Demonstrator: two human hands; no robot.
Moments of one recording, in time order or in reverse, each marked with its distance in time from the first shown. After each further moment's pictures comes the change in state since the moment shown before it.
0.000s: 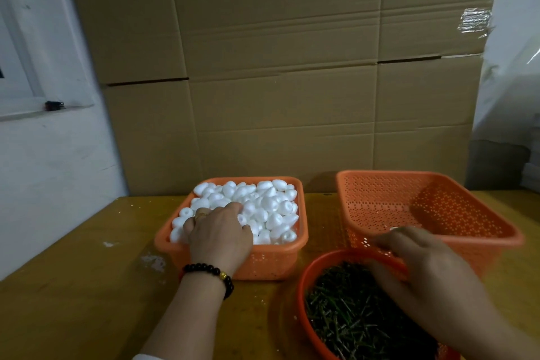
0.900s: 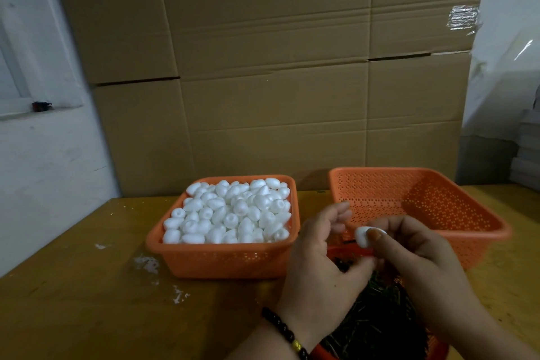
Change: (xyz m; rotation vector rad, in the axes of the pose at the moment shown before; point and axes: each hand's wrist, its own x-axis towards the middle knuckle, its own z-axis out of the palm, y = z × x) left_hand -0.090 0.096 0.013 -1.047 -0.044 0.462; right_hand 0.002 -0.013 0.005 1.084 0.114 0.392
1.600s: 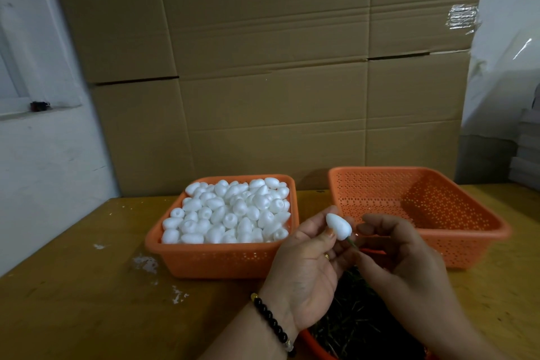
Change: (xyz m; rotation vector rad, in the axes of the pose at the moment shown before) left_hand 0.015 0.002 -0.006 -1.177 -0.103 -0.700; right_hand -0.006 0.019 0.010 -0.251 0.059 -0.122
